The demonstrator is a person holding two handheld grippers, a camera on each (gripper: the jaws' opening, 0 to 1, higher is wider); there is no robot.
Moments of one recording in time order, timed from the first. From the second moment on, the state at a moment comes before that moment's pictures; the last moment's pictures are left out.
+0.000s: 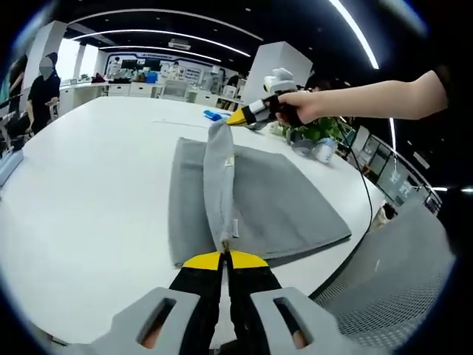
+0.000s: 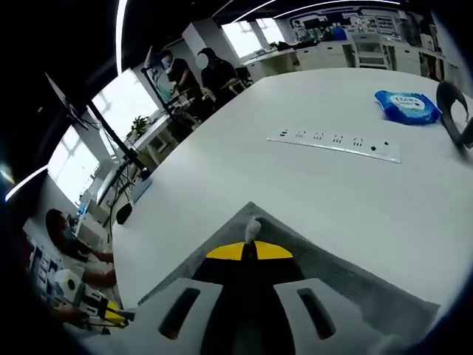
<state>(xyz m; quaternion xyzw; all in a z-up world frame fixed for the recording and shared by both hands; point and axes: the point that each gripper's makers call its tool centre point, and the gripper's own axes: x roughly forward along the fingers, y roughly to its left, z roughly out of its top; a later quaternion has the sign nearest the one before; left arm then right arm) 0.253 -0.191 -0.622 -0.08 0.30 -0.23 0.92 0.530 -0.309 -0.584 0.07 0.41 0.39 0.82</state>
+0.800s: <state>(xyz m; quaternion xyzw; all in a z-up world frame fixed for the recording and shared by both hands) 0.247 -0.168 -0.631 -0.06 0.31 -0.19 0.93 0.525 -0.311 -0.583 0.08 0.40 0.40 0.82</state>
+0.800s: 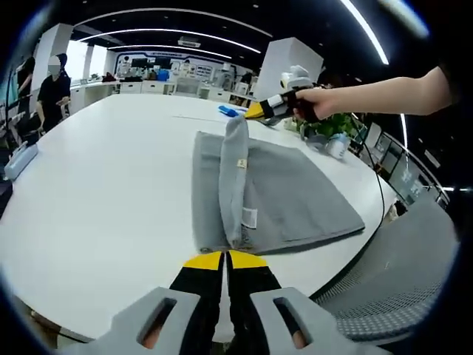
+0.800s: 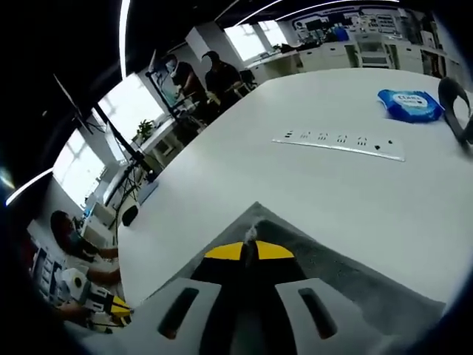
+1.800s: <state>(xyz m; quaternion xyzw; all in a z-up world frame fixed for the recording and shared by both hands) 0.254 -0.156 -0.624 -0.07 0.30 -0.18 0.94 0.551 -0.275 -0.568 0.40 0.39 0.32 0.76</state>
